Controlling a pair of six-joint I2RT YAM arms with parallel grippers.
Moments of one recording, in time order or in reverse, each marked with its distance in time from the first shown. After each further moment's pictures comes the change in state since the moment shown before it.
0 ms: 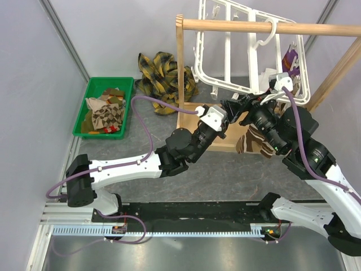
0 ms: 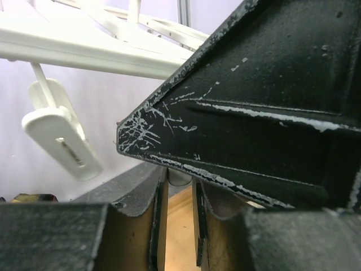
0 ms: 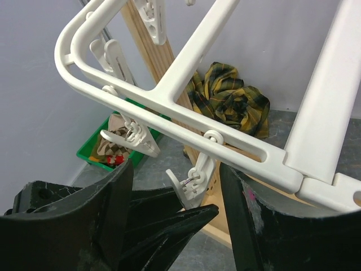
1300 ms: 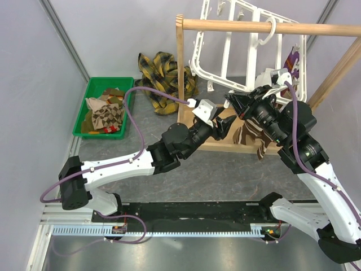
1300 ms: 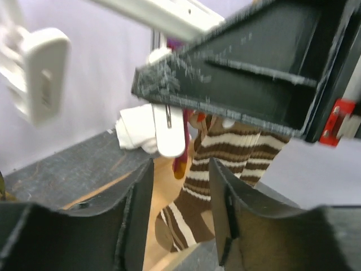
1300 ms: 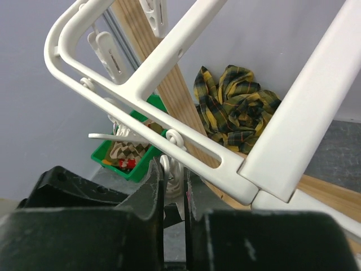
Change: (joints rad) left arm 0.075 -0.061 -0.044 -0.147 0.123 -0.283; right arm -0.229 0.002 -0.097 0.135 -0.295 0.066
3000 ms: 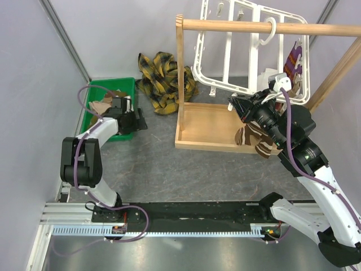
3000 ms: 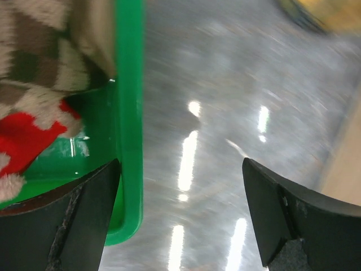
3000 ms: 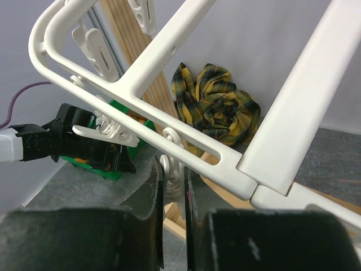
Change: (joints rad) left arm 1.131 0.216 -0.148 -0.867 0.466 -0.262; right arm -0.014 -0.039 -0.061 0.011 0.005 -0.122
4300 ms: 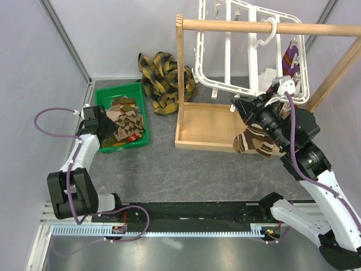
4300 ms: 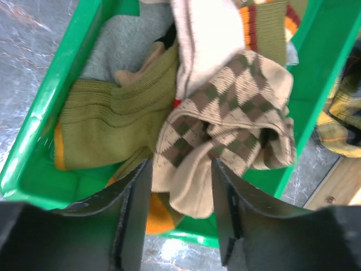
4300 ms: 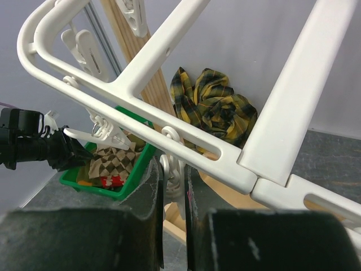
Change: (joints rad) left arm 0.211 -0.348 -0.188 0.012 -0.167 -0.351; right arm -0.002 -0.040 -0.021 0.005 0.003 -0.012
